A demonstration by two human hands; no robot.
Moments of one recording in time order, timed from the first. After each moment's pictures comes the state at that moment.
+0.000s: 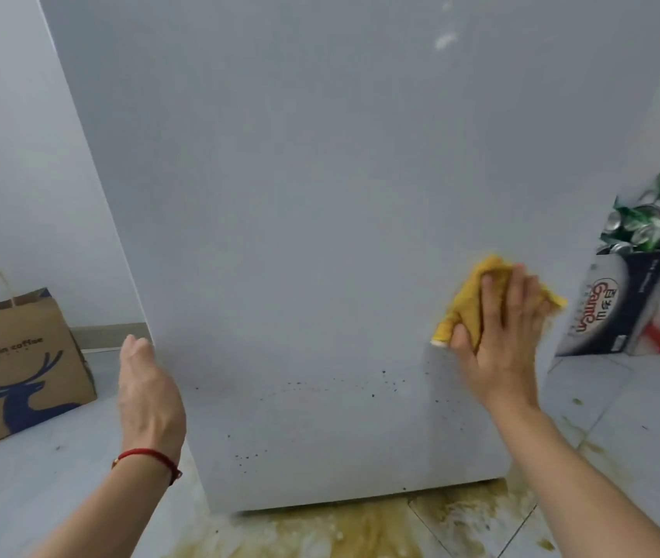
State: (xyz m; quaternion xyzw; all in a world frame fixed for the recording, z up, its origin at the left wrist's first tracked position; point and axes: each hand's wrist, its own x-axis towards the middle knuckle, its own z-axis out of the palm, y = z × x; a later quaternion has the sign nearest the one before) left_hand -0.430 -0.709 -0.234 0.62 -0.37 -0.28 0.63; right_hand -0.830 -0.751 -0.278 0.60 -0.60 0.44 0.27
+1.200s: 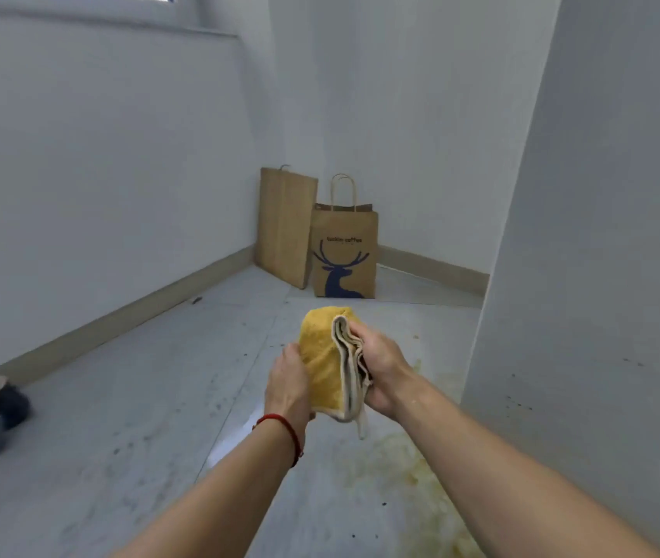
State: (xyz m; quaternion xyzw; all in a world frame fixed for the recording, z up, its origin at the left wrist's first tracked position) left_hand -0.266 -0.536 -0.296 0.72 -0.07 -0.30 0.62; right_hand -0.344 -0.640 -0.292 0.42 -0.27 0.20 -0.84
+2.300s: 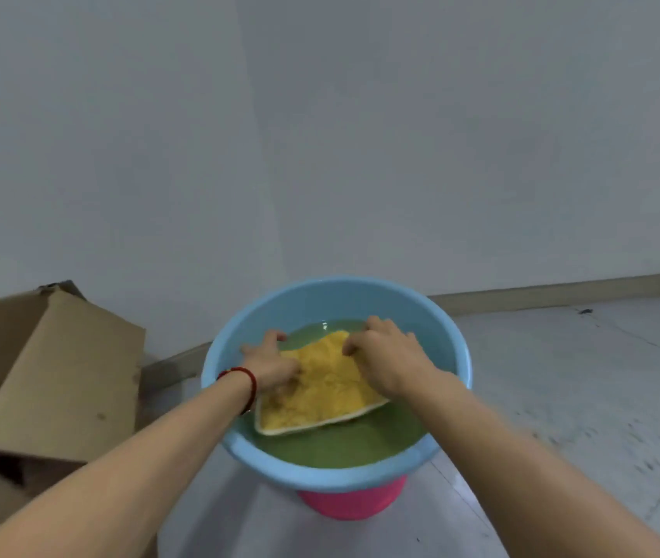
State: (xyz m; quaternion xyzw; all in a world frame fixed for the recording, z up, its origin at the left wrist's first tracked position) left_hand 0.053 0.101 -0.268 0.92 0.09 -0.13 0.36; right_hand 0.022 -0.106 -0.248 0.98 0.10 -0.02 -0.15
